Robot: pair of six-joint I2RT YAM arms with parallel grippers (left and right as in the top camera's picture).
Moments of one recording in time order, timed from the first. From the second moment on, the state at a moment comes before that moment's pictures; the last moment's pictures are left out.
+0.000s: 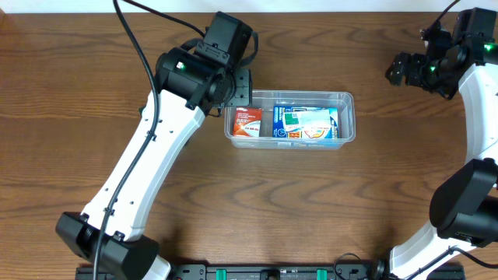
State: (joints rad) left arm -0.49 1.71 1.87 -1.26 -0.10 -0.43; right arm -0.24 1.88 1.70 -0.98 -0.25 -0.04
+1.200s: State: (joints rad) left arm -0.54 2.09 1.87 -1.17 -0.10 -0.45; right arm -0.24 1.88 1.70 -0.98 -0.25 -0.04
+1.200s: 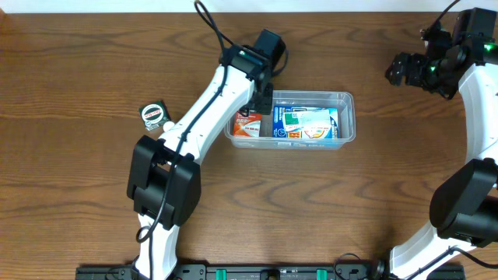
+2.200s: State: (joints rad) left arm -0.54 2.22 1.86 -1.15 -0.09 -0.53; right arm -0.24 1.88 1.70 -0.98 -0.25 -0.04
